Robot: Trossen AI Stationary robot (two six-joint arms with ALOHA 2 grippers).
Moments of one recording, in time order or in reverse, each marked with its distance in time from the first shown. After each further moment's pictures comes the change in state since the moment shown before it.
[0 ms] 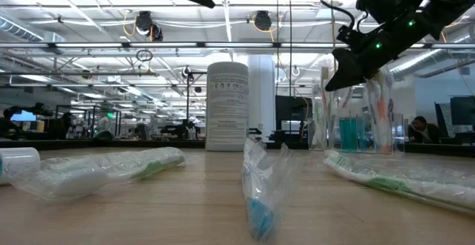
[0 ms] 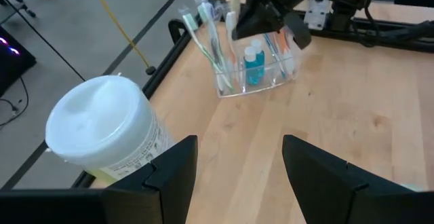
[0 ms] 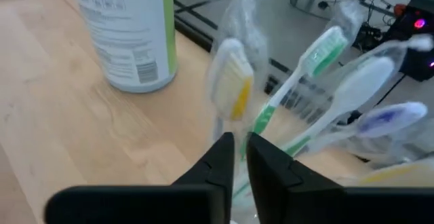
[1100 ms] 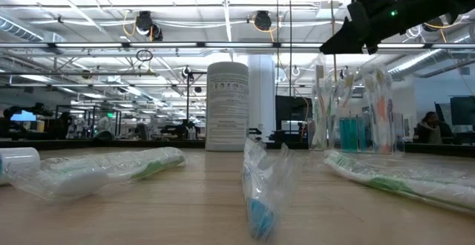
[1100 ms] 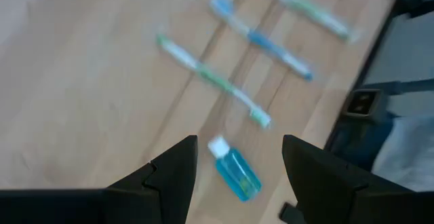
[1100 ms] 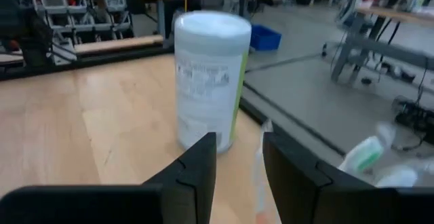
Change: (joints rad) left arm -0.560 0.110 -0.001 -0.400 0.177 -0.930; right arm 0.180 -0.179 0.000 0.096 -0.003 -0.103
